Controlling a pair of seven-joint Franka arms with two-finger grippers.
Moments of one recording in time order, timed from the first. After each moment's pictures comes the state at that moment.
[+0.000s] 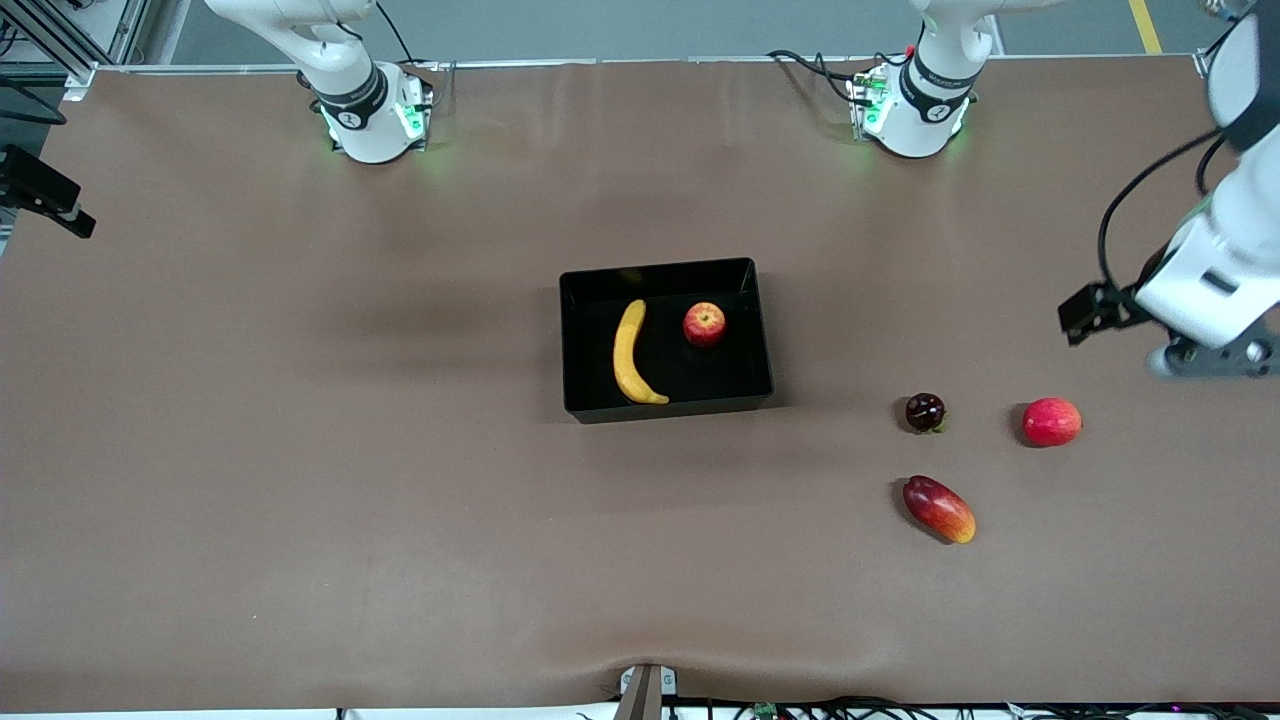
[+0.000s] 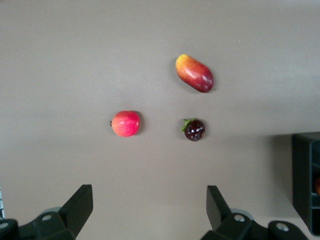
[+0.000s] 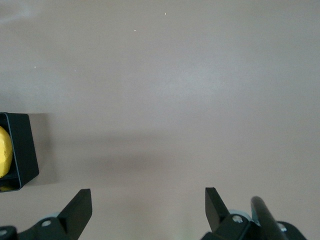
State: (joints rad) left arm 0.09 0.15 -0.24 -1.42 0.17 1.57 -0.12; right arm -0.02 -0.06 -0.06 -1.51 0.02 1.48 -0.05
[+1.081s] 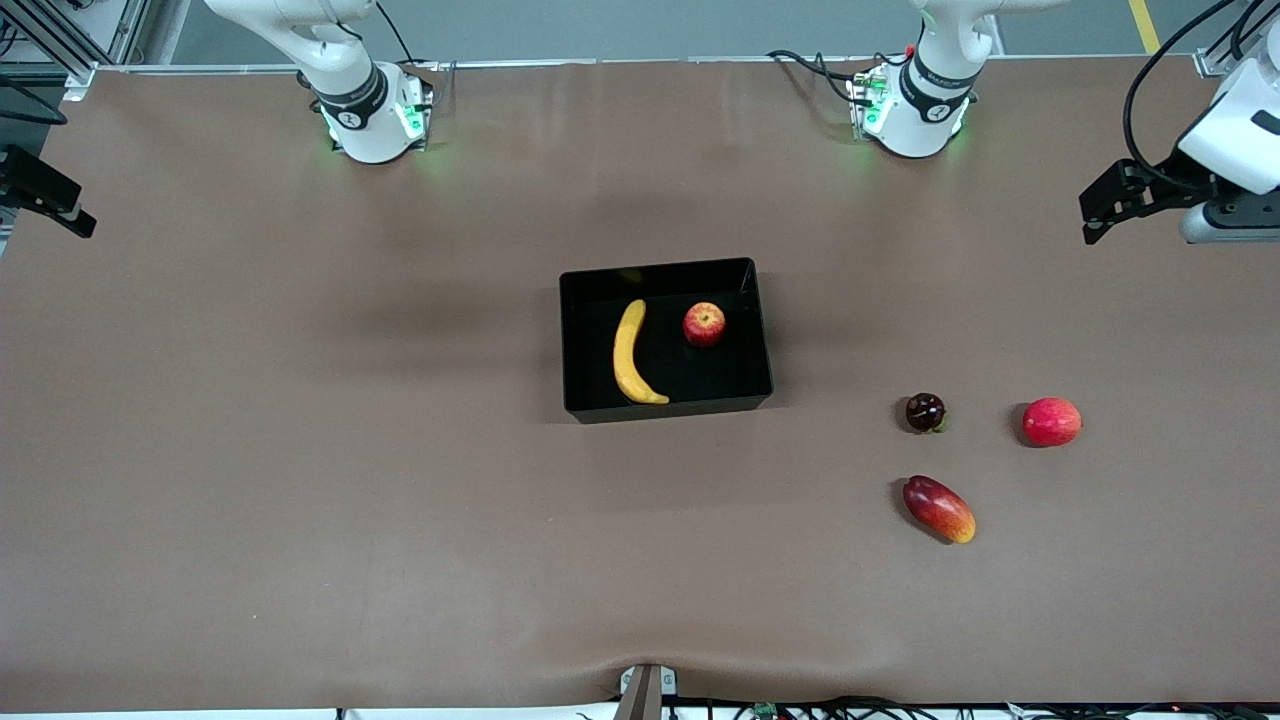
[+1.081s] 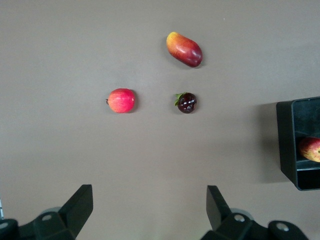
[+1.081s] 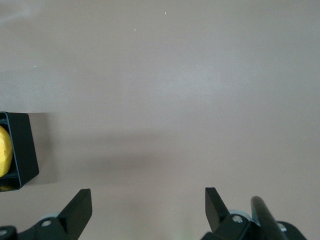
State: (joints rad) left arm 0.02 -0.10 -0.14 -1.63 0.08 1.57 -0.05; right arm -0.02 -0.06 -0.06 -1.51 0.02 1.48 -0.05
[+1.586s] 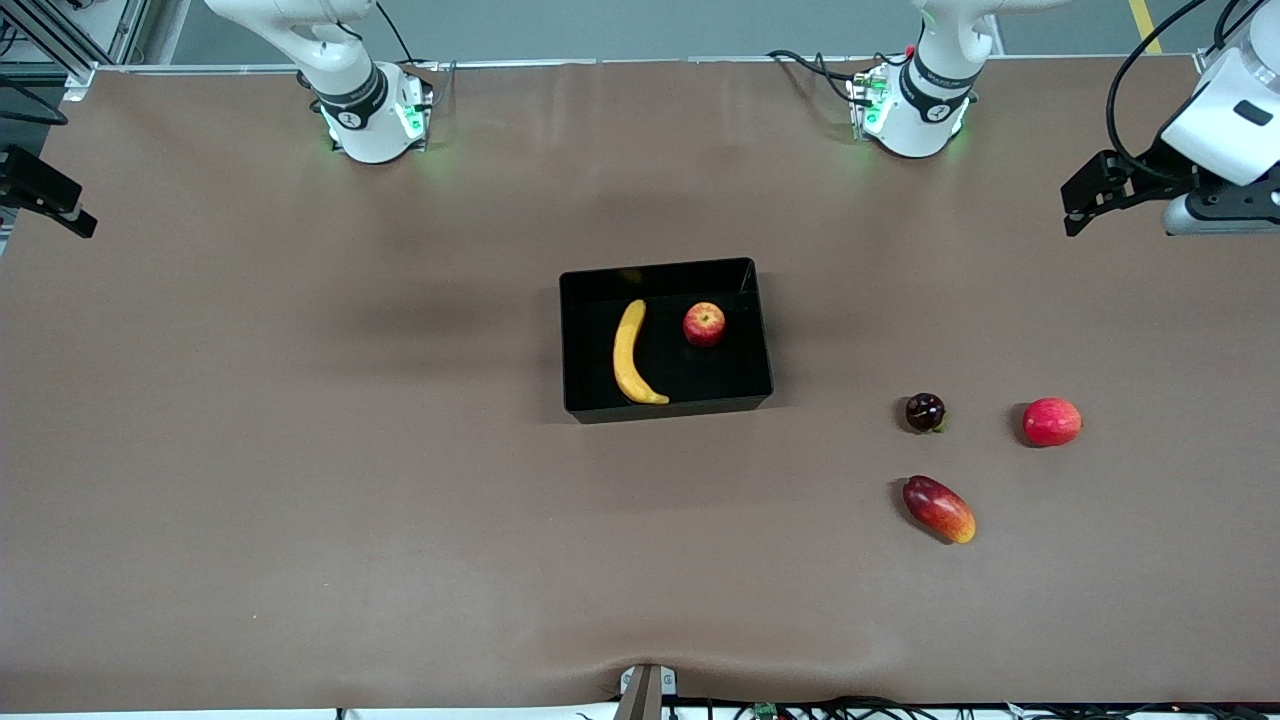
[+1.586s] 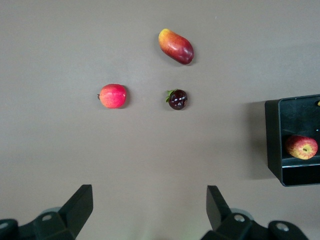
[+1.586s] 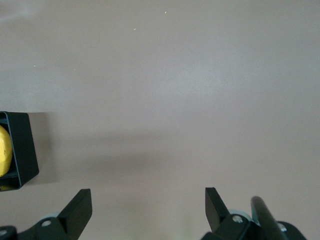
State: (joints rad) left arm 0.02 -0.10 -0.15 -1.61 0.06 1.53 -0.08; right arm -0.02 -0.06 -0.06 -1.51 0.02 1.48 -0.05
